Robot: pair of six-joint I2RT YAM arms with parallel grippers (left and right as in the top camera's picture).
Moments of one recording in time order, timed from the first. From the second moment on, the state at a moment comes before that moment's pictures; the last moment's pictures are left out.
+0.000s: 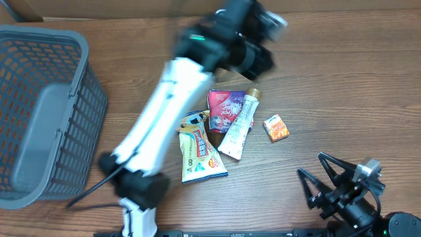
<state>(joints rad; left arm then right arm) -0.50 1.96 2.28 -1.19 0.34 0.00 0.03 0.01 0.52 -0.58 -0.60 0.41</state>
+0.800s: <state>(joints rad) -0.09 1.71 2.29 -1.30 0.16 -0.02 0.12 1.36 1.26 -0.88 -0.19 0.85</state>
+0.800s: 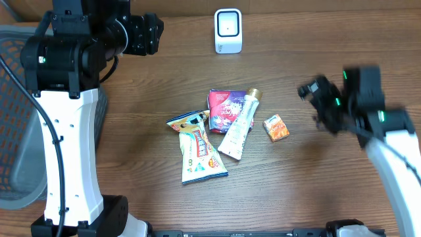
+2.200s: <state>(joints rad) -0.09 1.72 2.29 -1.42 0.15 0.00 0.17 1.92 1.26 -0.91 -0.25 1.22</state>
